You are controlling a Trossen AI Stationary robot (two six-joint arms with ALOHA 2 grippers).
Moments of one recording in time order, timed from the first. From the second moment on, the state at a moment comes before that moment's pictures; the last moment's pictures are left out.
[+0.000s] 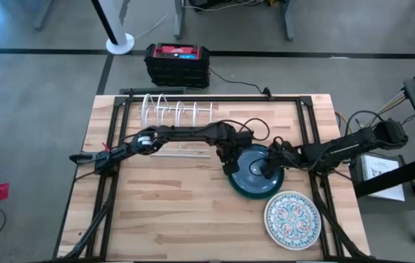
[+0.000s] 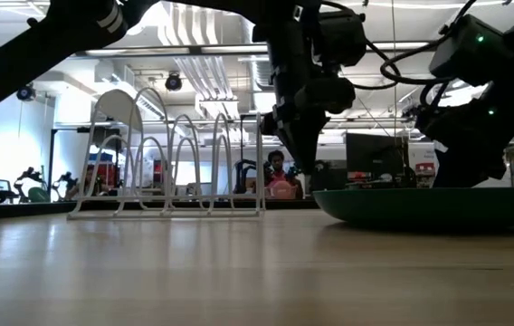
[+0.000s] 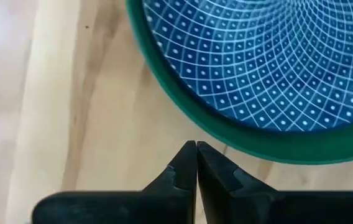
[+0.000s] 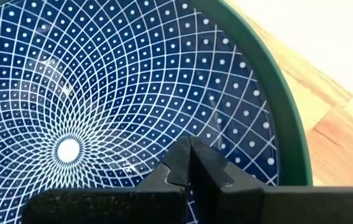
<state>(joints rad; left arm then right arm) 0.07 2.45 2.34 -1.26 -0.03 -0.22 0.10 1.11 0.32 -0.28 0.37 0.77</state>
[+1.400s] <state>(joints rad) 0.01 2.52 2.34 -1.20 -0.04 -0.42 0.10 0.90 0.45 -0.83 0.26 0.85</state>
